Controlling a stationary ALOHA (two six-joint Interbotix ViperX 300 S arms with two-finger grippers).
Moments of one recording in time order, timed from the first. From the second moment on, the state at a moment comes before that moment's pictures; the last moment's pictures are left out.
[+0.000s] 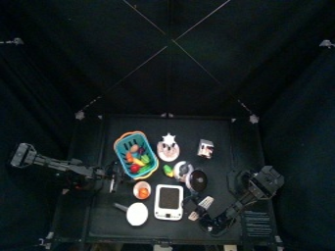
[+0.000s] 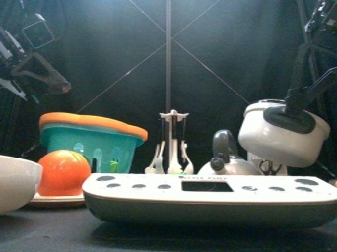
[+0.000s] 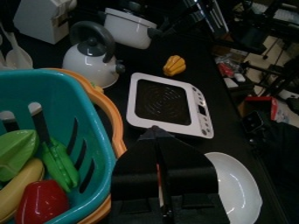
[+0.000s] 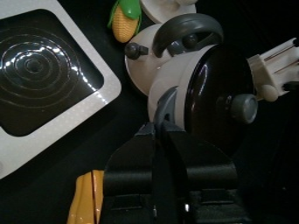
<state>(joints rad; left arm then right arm) -0.15 -0.72 1.30 -0.25 -0.29 0.00 0.72 0.17 0.43 -0.87 1.42 1.65</state>
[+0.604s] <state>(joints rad) -0.15 -0.72 1.31 -0.26 -0.29 -0.01 0.72 0.17 0.43 -0.87 1.41 1.65</state>
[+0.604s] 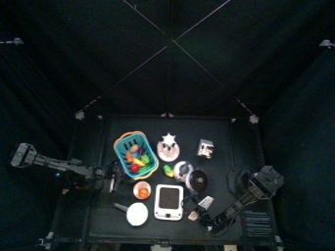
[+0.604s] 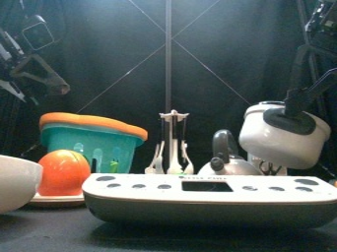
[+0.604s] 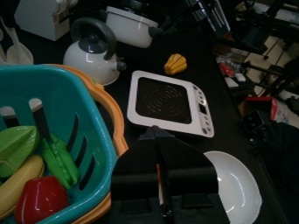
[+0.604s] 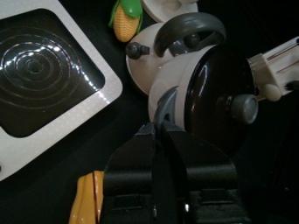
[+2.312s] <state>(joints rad) -0.17 -0.76 1.33 -0.34 -0.29 0.00 0.62 0.17 0.42 -0.87 1.36 1.65</state>
